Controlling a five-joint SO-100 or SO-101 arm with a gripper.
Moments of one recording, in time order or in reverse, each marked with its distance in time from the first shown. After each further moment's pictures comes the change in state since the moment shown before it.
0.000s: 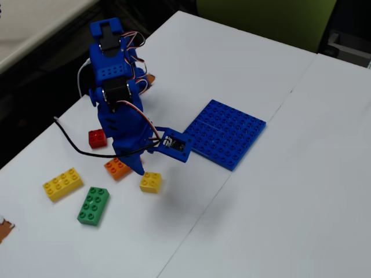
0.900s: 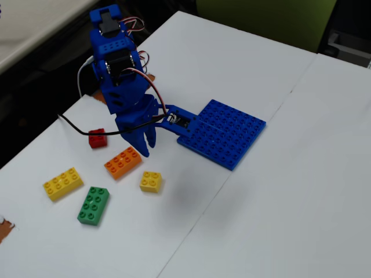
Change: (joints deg) arm -3.3 10.8 4.9 2.2 4.8
